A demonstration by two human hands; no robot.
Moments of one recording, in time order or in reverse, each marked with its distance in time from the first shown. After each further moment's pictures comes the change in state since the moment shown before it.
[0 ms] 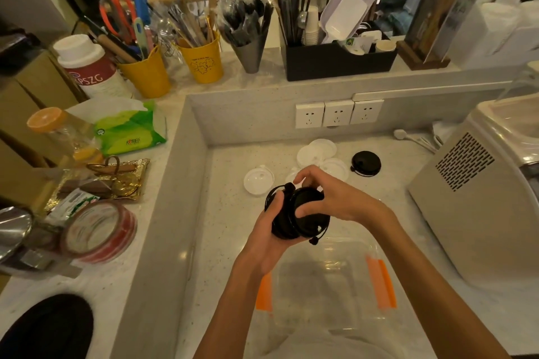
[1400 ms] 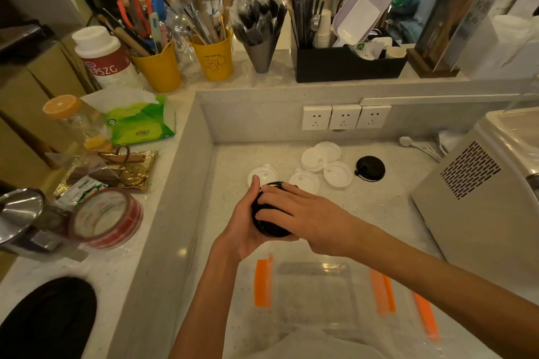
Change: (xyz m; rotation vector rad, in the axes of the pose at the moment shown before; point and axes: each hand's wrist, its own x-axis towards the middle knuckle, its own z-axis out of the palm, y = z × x) left_hand -0.001 0.035 -0.032 -0.006 -0.065 -0.116; right_hand -0.018 -0.040 0.046 -1.004 -0.050 -0.729
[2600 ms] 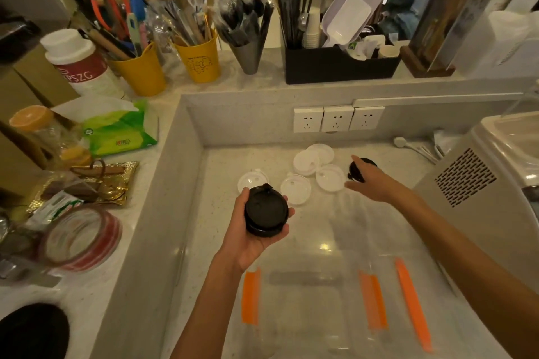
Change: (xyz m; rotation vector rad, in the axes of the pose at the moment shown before) left_hand 0.029 -0.016 0.010 -0.346 0.133 0.005; right_hand -0.091 0.191 0.046 0.469 -0.180 1.143
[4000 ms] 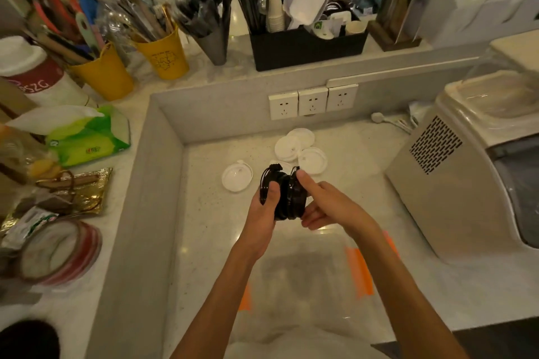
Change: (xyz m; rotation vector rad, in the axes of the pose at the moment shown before) left_hand 0.011 -0.043 0.041 0.808 0.012 0.349; right_hand -0.116 -0.087 0.039 0.798 -0.166 0.151
